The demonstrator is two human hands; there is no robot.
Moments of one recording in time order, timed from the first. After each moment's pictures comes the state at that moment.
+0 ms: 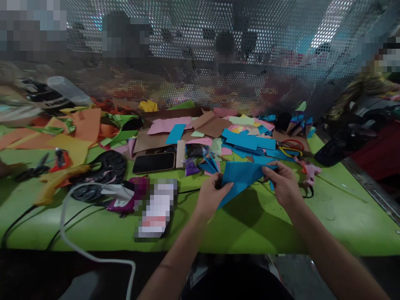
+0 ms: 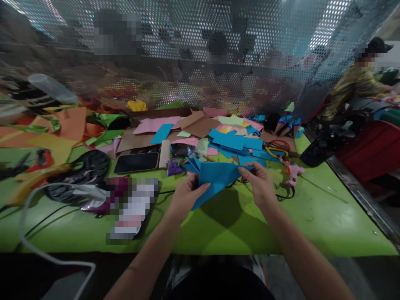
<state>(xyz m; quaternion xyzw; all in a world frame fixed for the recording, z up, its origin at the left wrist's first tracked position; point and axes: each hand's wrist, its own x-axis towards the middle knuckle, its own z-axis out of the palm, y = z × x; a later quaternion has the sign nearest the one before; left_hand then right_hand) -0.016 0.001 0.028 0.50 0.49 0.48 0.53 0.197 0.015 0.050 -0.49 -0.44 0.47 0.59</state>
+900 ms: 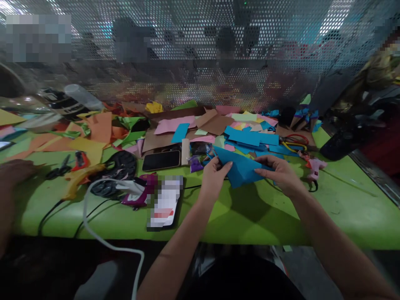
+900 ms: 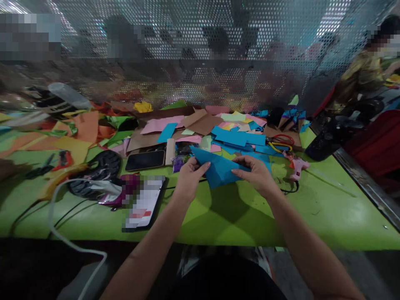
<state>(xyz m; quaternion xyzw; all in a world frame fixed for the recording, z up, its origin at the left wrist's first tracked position) -0.010 0.024 0.051 0.44 0.45 0.56 0.54 0.203 0.025 0.061 -0.49 -0.58 0.46 0.45</state>
